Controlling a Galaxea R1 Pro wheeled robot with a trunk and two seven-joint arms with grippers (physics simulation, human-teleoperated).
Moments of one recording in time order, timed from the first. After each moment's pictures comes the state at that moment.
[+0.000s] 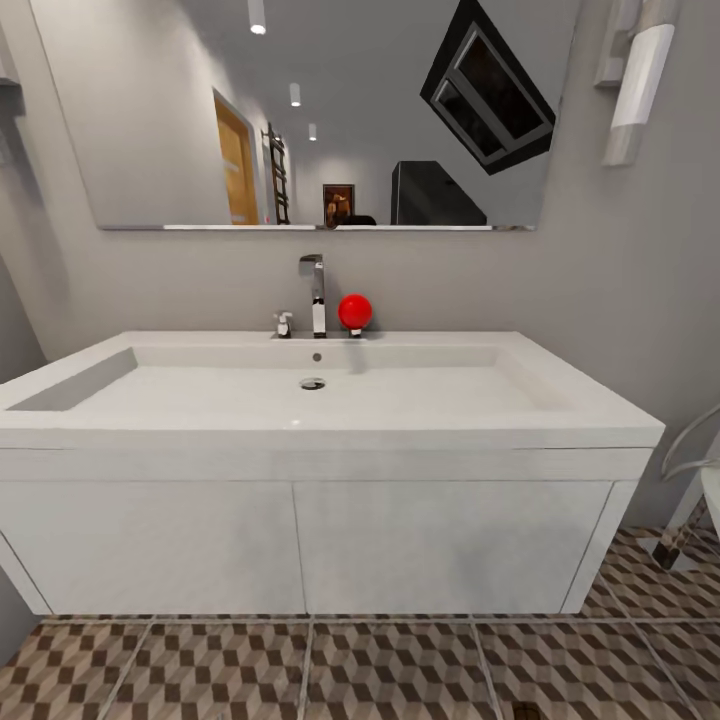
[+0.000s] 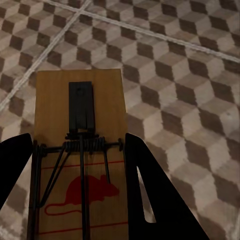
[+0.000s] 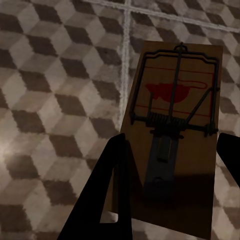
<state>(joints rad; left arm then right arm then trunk) -0.32 -0.03 -0.77 -0.10 1.00 -0.55 0.41 -0.38 -0.02 0.28 0.07 -0.11 -0.42 -0.16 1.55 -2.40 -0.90</state>
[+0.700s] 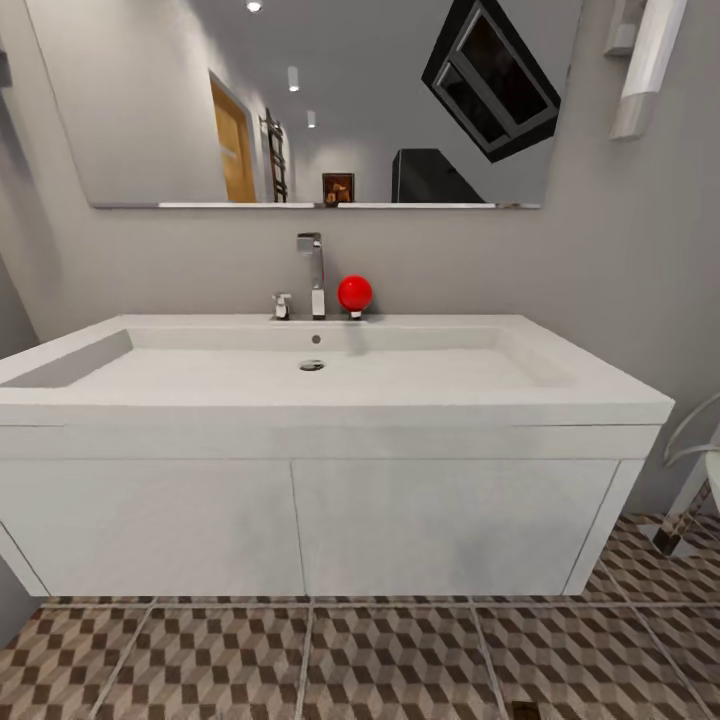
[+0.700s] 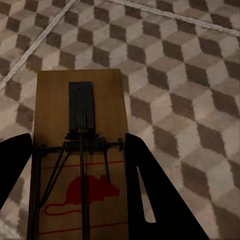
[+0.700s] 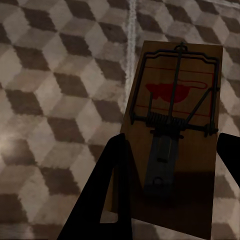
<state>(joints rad) -0.32 -0.03 -0.77 -0.10 1.00 -0.55 0.41 -0.38 -0.02 0.28 0.07 -0.11 -0.42 -0.16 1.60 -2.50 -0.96</state>
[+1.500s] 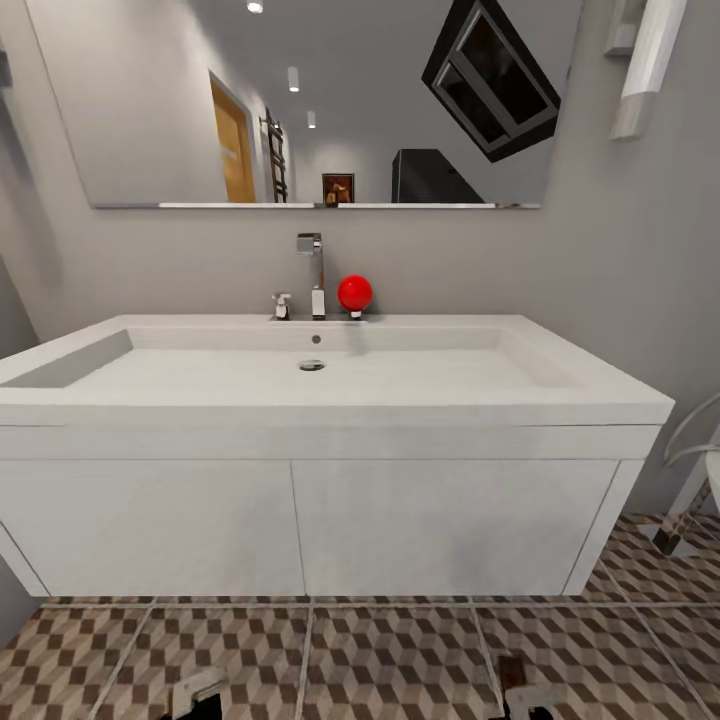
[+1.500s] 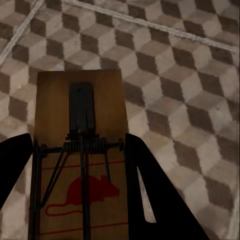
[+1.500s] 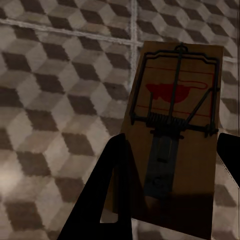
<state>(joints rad) -0.35 0.11 -0.77 -0.37 0.99 -0.26 0.41 -0.38 -0.03 0.27 -0.07 -0.10 -0.41 -0.17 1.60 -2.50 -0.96</state>
